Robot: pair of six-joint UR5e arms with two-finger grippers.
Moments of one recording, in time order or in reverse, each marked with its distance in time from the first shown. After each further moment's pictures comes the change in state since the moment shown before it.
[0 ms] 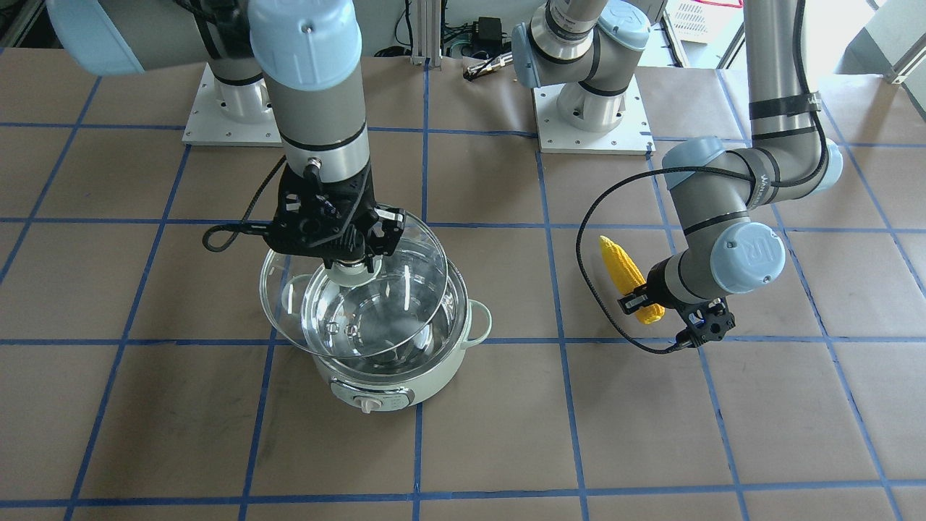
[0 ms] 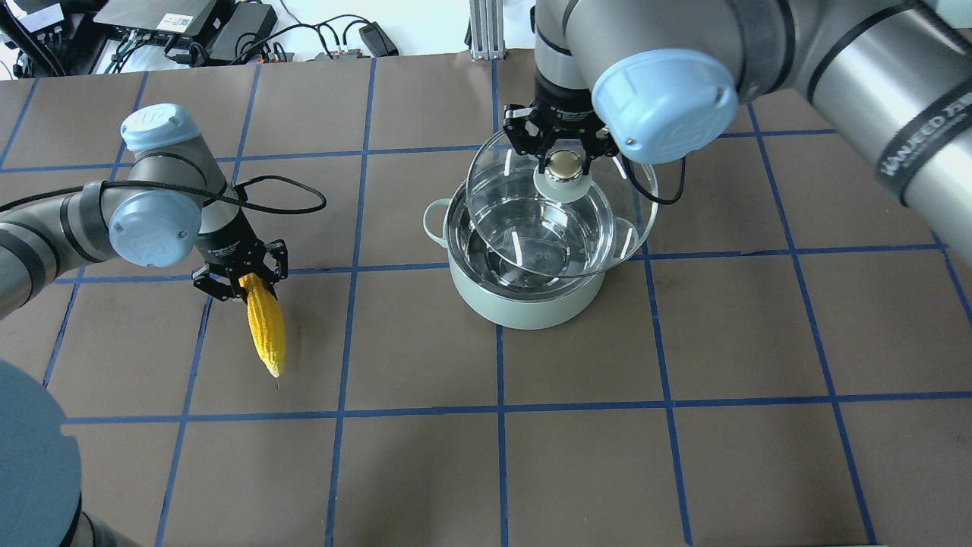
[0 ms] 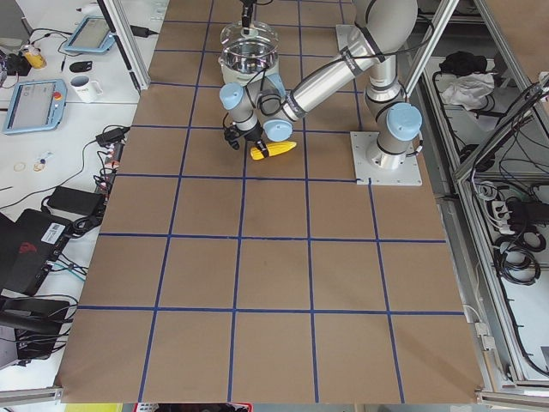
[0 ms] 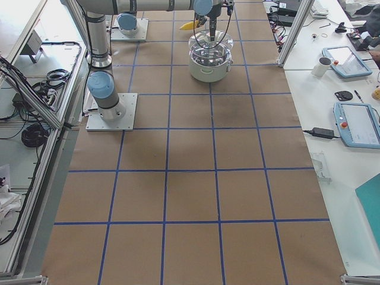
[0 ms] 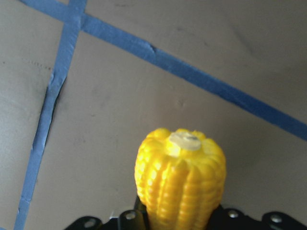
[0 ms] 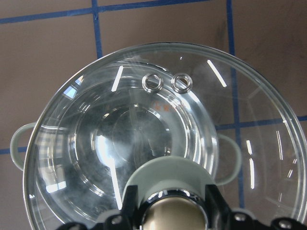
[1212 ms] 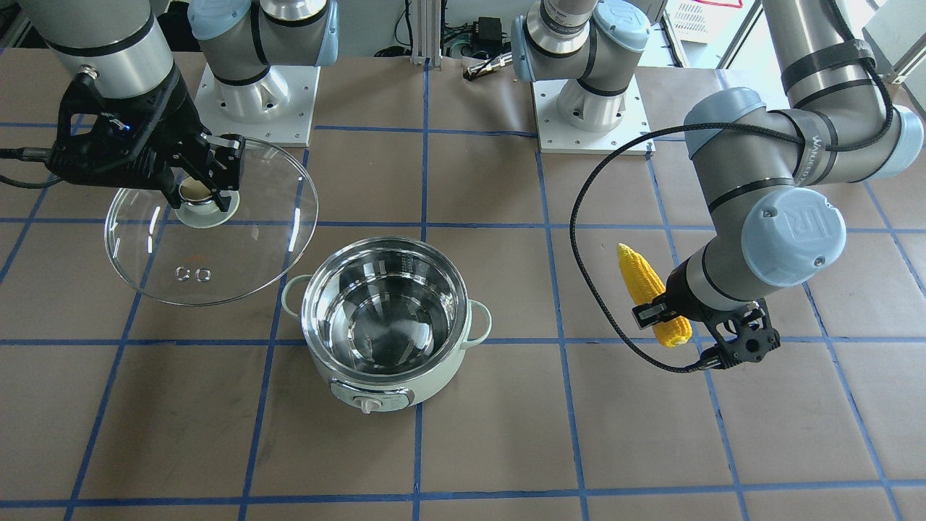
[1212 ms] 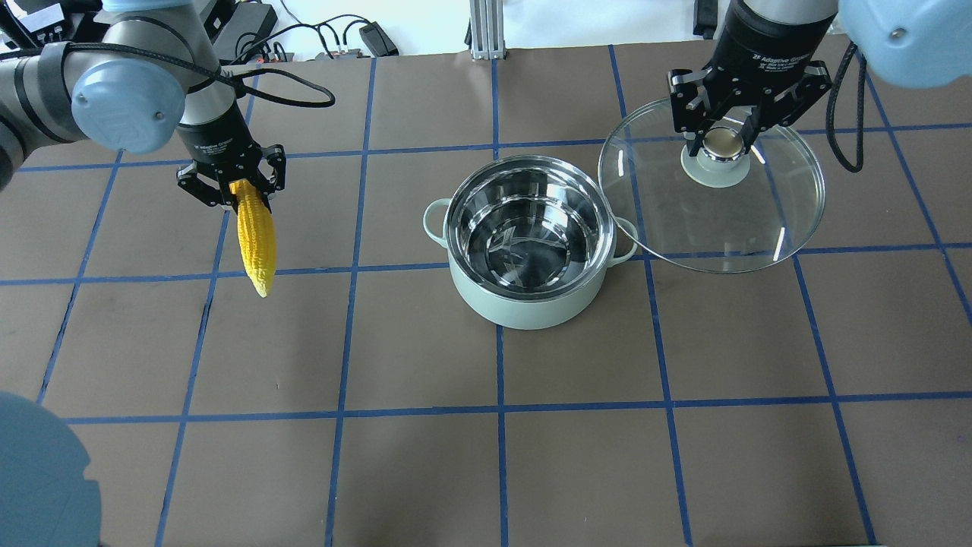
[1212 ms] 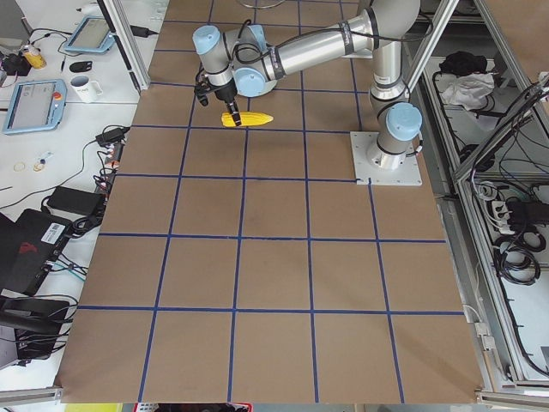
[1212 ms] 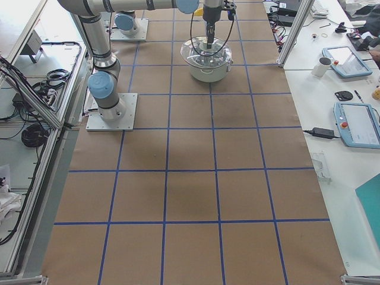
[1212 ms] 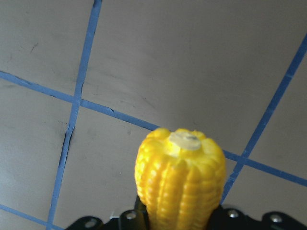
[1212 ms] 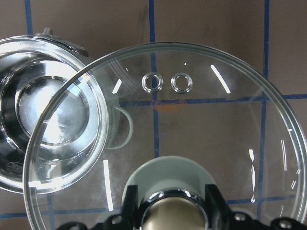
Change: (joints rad) left arm -0.101 0.013 0.334 -0.241 0.025 0.004; right arm -0.252 -0.164 -0.005 0.244 -0.008 -0.320
